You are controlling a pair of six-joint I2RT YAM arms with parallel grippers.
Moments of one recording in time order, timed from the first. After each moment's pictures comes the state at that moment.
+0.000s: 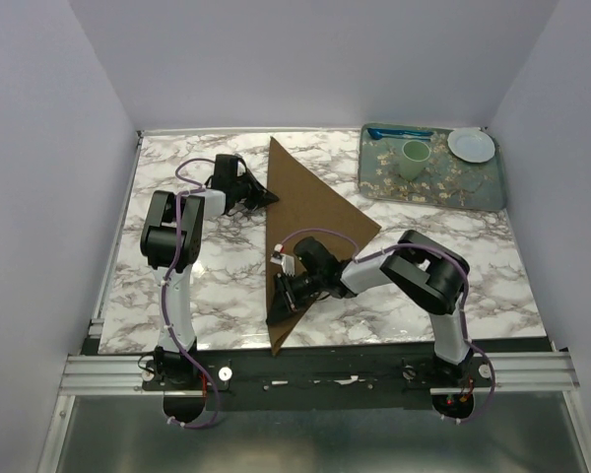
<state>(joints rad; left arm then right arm) -0.17 2.18 1.34 0.15 0.49 -0.93 0.93 2.02 0.91 0.41 -0.81 0.81</state>
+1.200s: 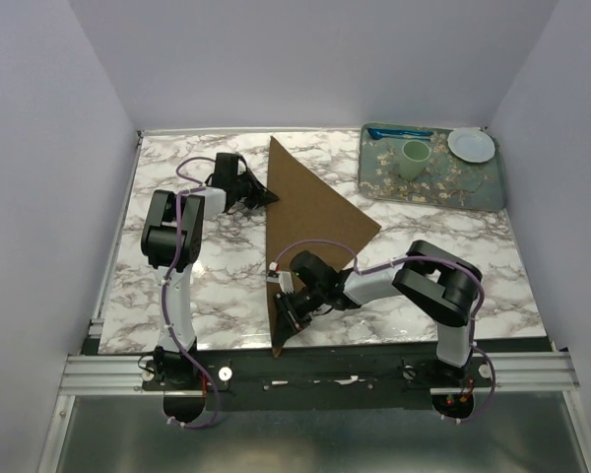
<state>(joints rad) -0.17 2.19 1.37 0.11 0.49 -0.92 1.04 1.91 0.84 0.28 -0.80 0.71</state>
